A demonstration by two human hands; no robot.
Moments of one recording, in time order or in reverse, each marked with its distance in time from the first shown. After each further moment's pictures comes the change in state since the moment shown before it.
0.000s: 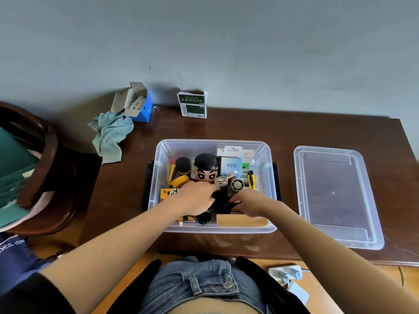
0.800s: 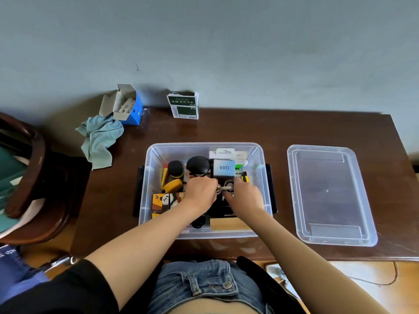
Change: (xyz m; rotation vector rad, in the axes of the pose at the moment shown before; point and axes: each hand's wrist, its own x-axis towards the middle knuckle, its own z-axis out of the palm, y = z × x) left_hand 0.032 0.027 0.004 0.270 0.211 -0.172; right_hand 0.010 -0.010 0.013 0.146 0.568 0.320
